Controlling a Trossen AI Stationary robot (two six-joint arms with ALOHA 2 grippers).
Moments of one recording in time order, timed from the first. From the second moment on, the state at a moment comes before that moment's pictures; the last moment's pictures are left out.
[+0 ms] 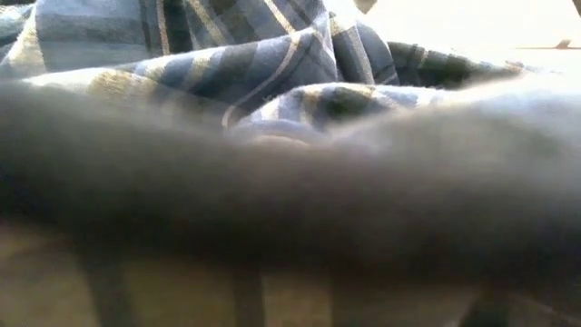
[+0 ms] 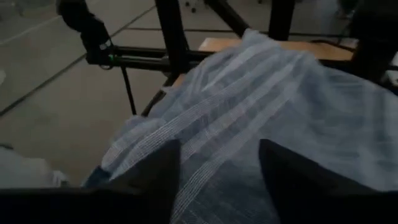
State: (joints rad) left arm -0.62 1.24 1.38 -0.90 -0.71 -0.65; right arm 0.27 2.05 1.50 0.20 -0.11 0.07
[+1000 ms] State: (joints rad) left arm -0.63 0.74 0.60 -0.40 -0.79 -0.75; right arm 0.24 1.91 1.80 -0.44 0.07 -0.07
